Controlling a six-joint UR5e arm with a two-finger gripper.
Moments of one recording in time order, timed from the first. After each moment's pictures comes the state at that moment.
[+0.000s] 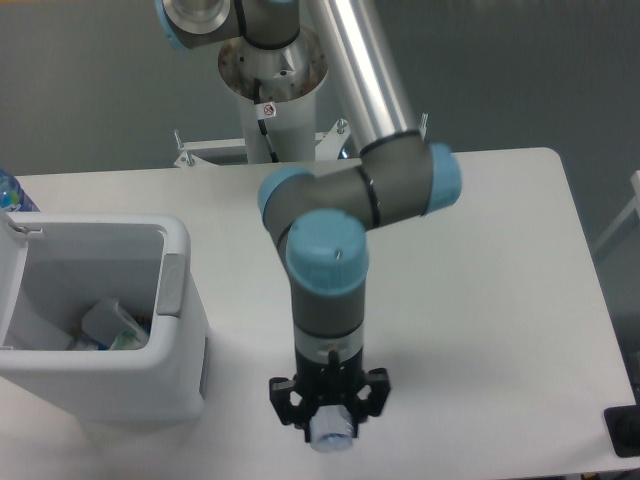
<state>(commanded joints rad) 2.36 -2.13 -1.10 -0.81 1.46 0.21</state>
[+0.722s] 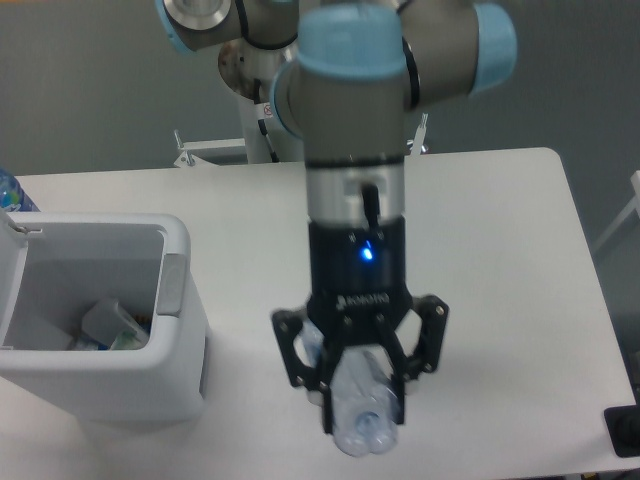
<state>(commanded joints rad) 2.36 -1.94 -1.11 -0.75 1.21 0.01</state>
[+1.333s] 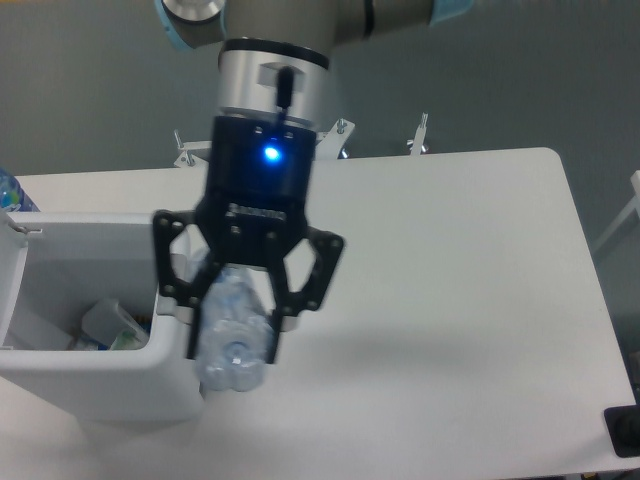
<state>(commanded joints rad) 2.25 -1.88 -1.19 -0.75 1.13 -0.07</state>
